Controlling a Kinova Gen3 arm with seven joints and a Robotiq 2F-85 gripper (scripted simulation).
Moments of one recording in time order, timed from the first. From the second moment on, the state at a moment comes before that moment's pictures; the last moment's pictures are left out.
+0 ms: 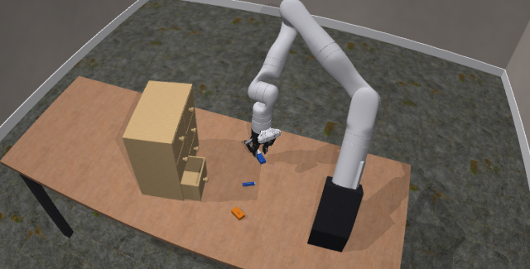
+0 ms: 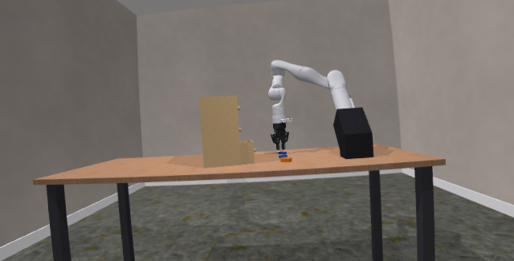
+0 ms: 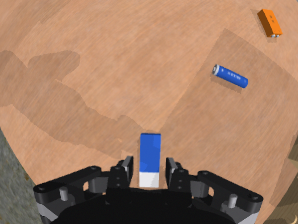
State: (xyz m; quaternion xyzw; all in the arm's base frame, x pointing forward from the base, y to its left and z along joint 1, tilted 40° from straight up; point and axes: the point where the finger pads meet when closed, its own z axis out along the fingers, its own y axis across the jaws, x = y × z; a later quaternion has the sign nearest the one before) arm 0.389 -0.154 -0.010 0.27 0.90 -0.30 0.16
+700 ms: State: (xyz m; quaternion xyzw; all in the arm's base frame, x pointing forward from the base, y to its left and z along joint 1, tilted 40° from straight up) arm 0.390 -0.165 -0.024 0.27 0.90 -0.30 0.16
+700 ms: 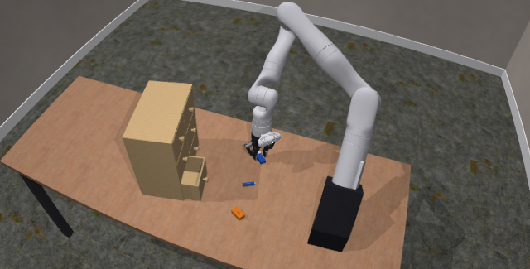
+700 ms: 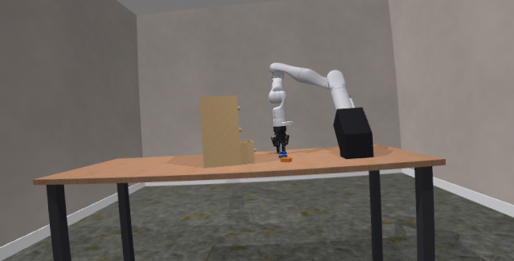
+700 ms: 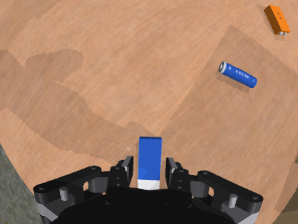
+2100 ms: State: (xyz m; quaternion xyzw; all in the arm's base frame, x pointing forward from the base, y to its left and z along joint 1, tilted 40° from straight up) arm 0.390 -0.166 -0.025 0.27 0.90 -0.30 0.16
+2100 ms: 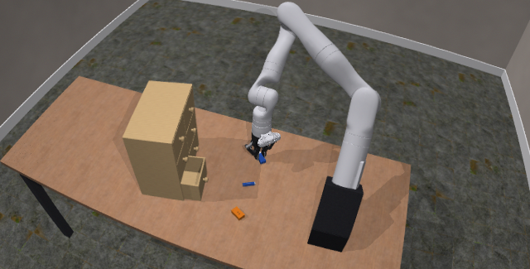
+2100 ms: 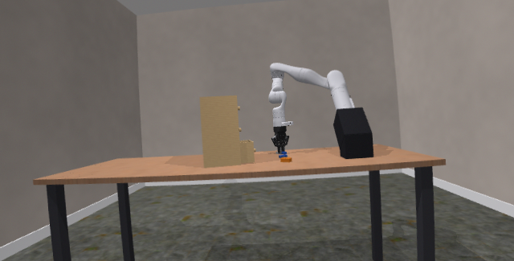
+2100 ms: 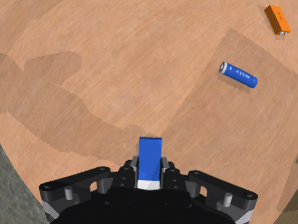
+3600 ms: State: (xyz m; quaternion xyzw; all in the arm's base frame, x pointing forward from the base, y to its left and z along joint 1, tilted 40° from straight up) arm 0.378 -0.104 0.048 0.27 0.90 -0.30 0.16
